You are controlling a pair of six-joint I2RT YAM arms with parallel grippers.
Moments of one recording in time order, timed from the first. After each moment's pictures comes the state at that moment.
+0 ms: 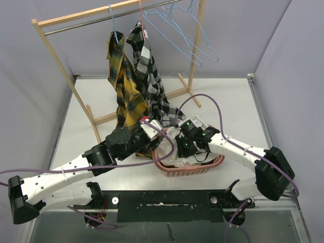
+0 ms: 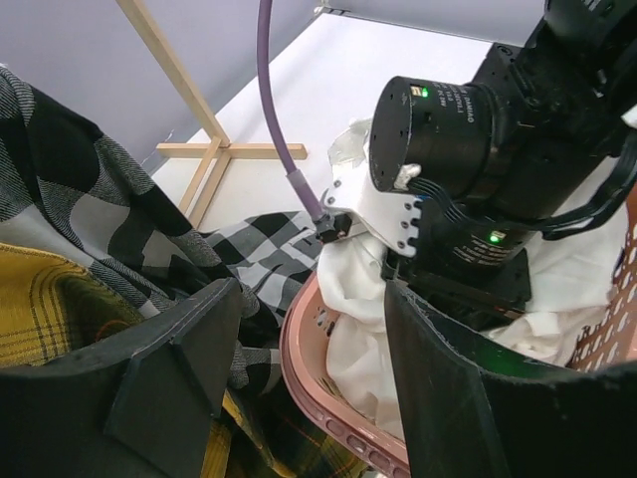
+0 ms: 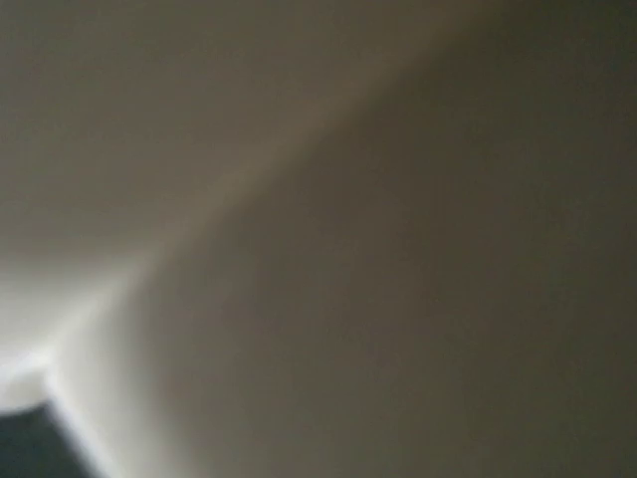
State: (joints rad) left arm -1.07 0.96 0.85 0.00 -0.21 0.19; right arm 0.76 1.38 0.89 -0.63 -0.11 0.35
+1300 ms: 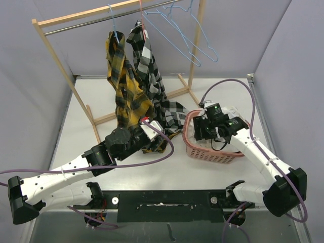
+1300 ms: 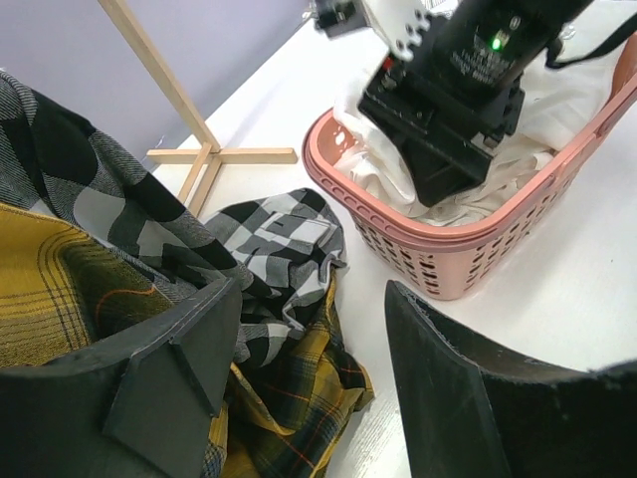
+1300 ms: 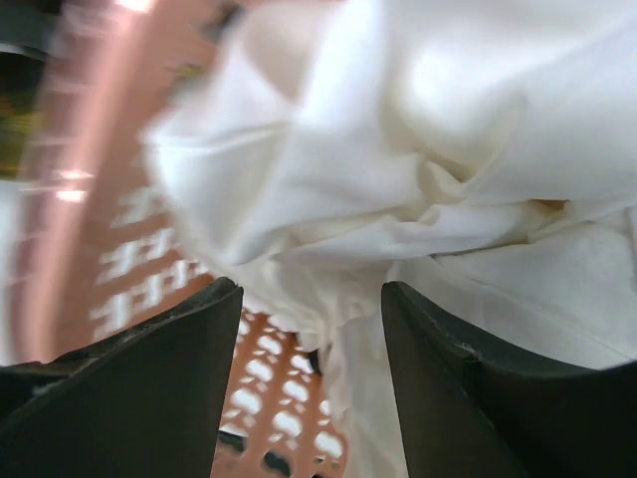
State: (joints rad) left arm -1.07 0.95 0.85 0.00 -0.18 0.19; right arm 0.44 1.23 0.98 -0.75 0.04 0.23
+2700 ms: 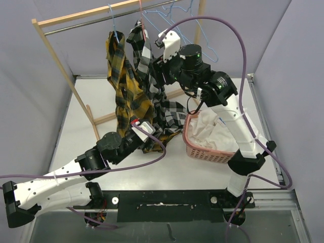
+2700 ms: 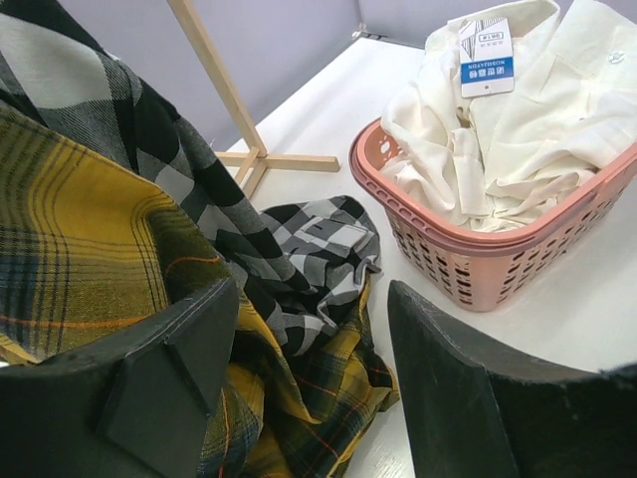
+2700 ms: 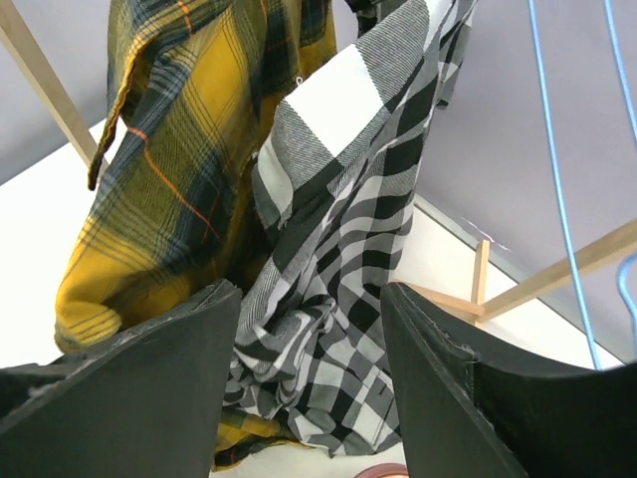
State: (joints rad) left arm -1.09 0.86 0.81 0.01 -0.29 0.21; right arm 0.80 1.77 2.41 -0.89 0.15 -0.10
